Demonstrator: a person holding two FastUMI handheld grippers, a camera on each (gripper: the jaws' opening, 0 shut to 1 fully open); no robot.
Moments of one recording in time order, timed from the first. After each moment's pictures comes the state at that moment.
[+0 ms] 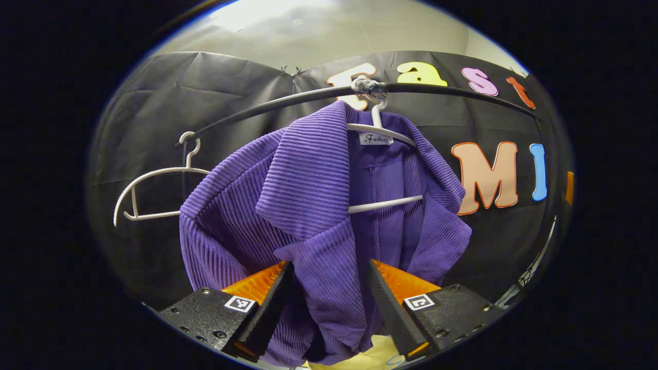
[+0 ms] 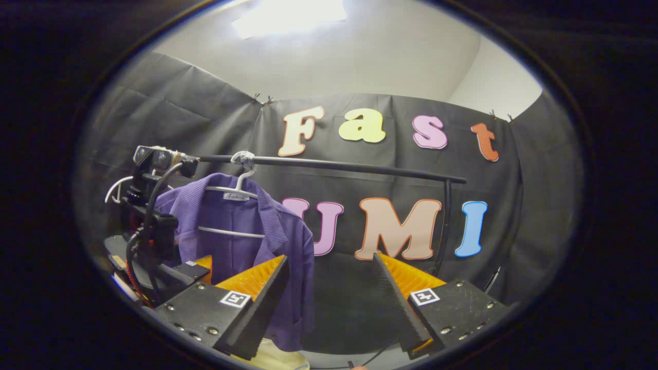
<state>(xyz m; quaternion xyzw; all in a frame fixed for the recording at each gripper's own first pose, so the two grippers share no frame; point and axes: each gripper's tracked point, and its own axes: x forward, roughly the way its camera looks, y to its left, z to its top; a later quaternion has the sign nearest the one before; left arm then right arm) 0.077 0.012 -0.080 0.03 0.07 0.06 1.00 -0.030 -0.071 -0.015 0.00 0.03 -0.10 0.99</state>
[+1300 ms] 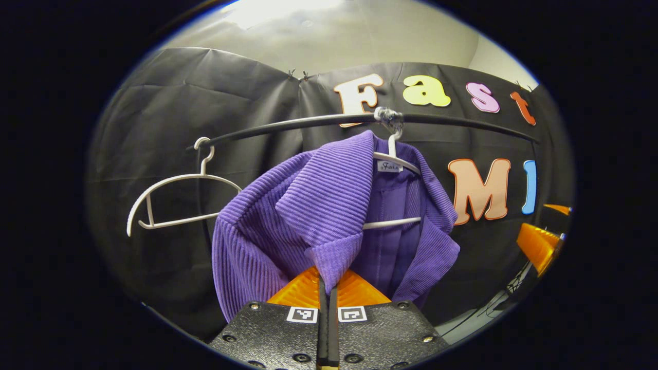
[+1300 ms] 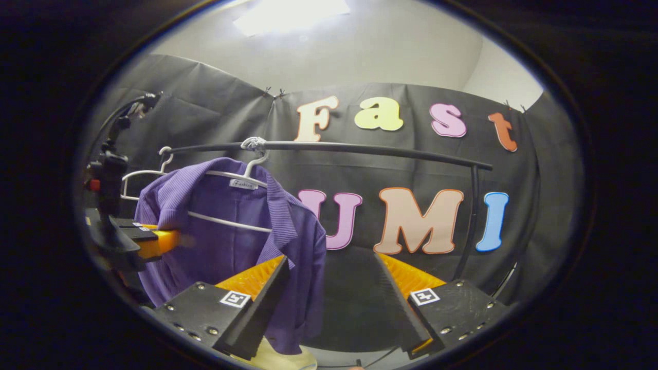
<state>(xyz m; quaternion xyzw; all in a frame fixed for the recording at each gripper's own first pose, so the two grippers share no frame) 0.033 0.033 -0.039 -0.01 0.06 0.04 1.00 0.007 -0.048 -0.043 0.01 0.05 -0.04 1.00</state>
